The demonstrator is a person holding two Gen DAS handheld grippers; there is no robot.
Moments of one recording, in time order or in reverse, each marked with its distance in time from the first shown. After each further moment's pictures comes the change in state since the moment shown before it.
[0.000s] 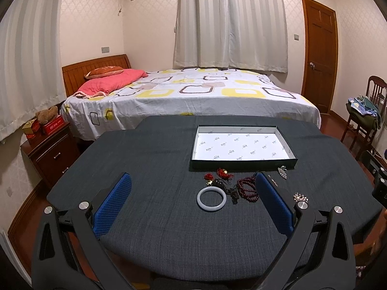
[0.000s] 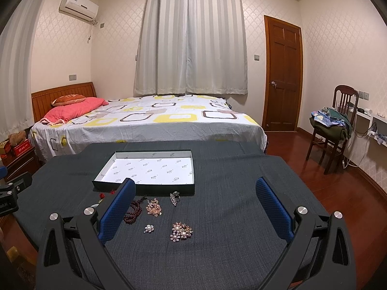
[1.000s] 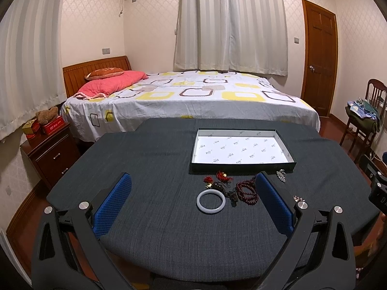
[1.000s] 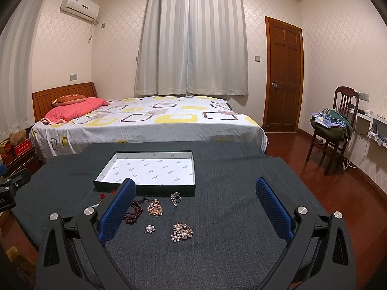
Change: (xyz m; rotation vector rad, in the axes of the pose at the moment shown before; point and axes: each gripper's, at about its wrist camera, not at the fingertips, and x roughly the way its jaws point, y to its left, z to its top) left arm 0.000 0.001 0.007 -0.003 -0.009 -0.009; right arm -0.002 -0.001 0.000 -0.003 -0.005 0.001
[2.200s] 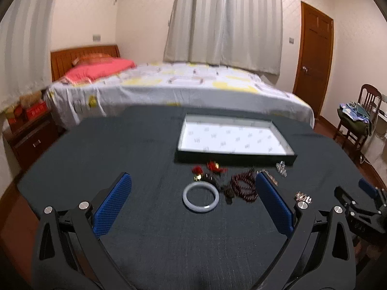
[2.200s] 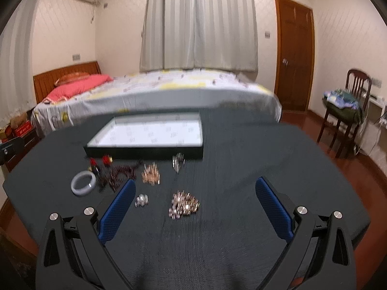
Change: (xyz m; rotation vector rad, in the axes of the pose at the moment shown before) left arm 0.082 0.004 -0.044 -0.058 0.045 -0.115; right arm 0.084 0.001 -0.070 -0.004 0.185 0.064
